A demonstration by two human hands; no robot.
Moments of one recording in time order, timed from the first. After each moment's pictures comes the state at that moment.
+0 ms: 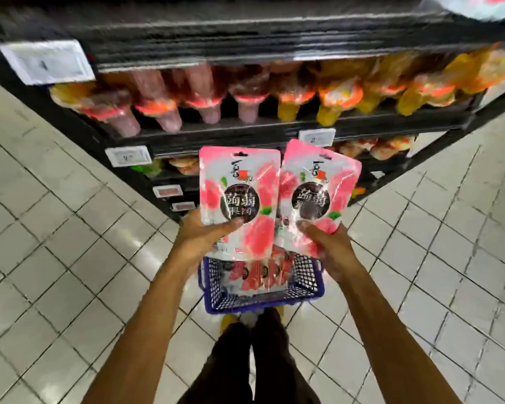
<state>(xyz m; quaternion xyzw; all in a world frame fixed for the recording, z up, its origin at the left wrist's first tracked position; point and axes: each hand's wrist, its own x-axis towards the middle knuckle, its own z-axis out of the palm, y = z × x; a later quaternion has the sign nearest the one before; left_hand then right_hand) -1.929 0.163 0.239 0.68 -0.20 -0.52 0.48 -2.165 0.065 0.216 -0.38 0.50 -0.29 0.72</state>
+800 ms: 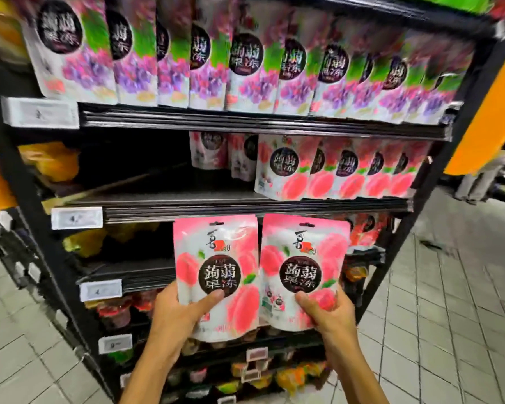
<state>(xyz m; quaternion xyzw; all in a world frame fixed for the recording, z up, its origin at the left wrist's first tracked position) -1.966 0.122 0.505 0.58 -0.34 -0.33 0.66 -2.210 0.024 0.495 -0.53 0.39 -0.51 0.55</state>
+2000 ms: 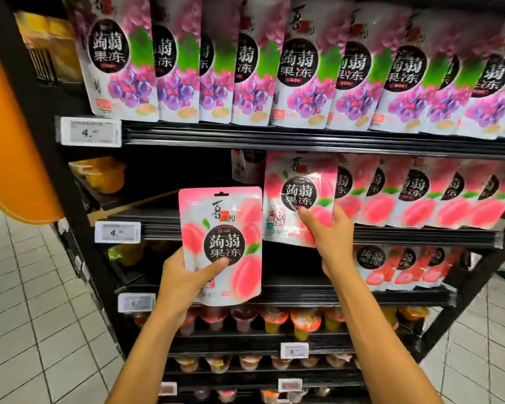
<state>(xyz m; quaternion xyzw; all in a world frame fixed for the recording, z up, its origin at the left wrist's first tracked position) -1.891 0.068 0.550 0.57 -0.35 -0.25 0.69 -2.078 -0.122 0.589 -0.63 0.32 -0.55 0.45</state>
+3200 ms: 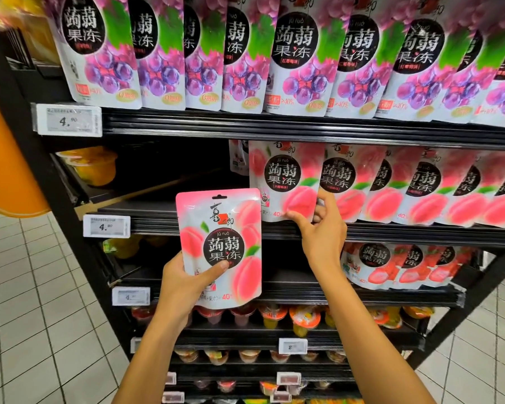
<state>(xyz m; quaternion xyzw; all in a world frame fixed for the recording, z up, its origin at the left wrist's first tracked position) -1.903 0.052 0.528 0.57 -0.32 -0.26 0.71 -2.062 -0.125 0.584 -0.68 0.39 -0.54 0.30</state>
